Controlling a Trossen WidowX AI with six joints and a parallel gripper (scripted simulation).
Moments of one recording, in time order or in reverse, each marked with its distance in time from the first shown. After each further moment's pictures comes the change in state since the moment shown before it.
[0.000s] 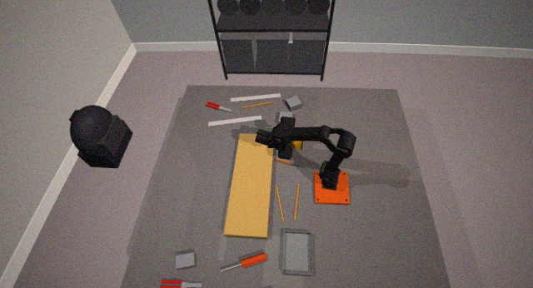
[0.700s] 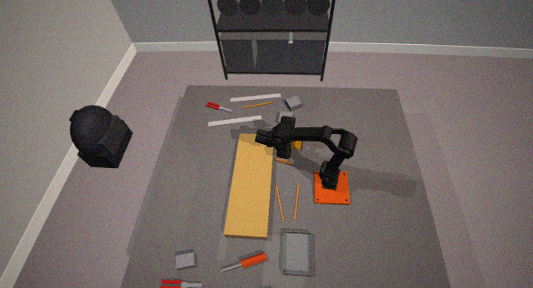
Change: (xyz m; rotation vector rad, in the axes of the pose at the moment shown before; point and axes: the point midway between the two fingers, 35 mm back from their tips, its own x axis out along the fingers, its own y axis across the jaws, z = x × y) arm -0.006 -0.003 0.002 0.046 -0.022 -0.016
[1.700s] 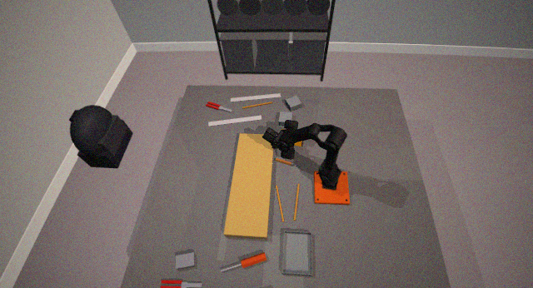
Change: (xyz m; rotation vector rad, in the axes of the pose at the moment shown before) arm 0.101 0.030 0.000 -0.004 0.010 -0.011
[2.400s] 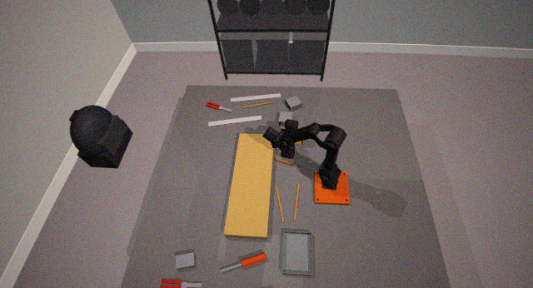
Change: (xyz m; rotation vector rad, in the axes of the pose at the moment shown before) arm 0.005 -0.002 0.001 0.010 -0.005 -0.006
